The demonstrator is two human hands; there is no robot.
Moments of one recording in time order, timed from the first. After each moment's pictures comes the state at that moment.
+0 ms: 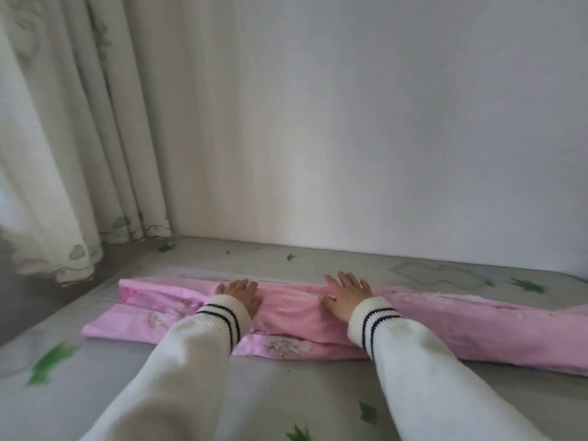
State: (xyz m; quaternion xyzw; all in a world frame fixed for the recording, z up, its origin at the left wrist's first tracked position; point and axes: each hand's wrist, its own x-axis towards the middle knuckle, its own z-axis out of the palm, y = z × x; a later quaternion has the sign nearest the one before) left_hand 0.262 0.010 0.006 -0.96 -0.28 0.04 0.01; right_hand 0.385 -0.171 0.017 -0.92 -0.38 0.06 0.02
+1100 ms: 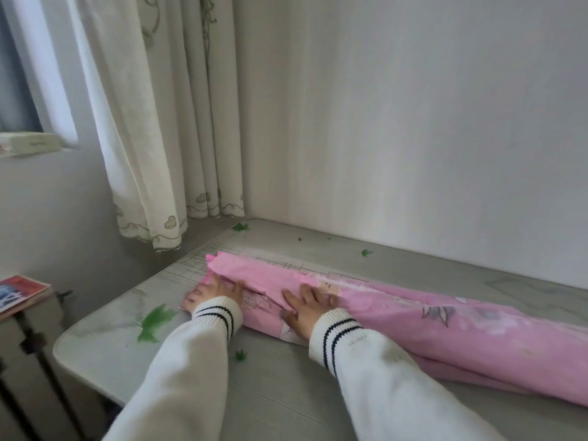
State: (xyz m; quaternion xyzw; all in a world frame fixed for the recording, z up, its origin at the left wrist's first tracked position) left_hand 0.147 0.116 -0.017 -0.74 -0.65 -0.08 -0.16; right_hand 0.255 -0.015 -0.015 -0.84 -0.53 0.08 -0.05
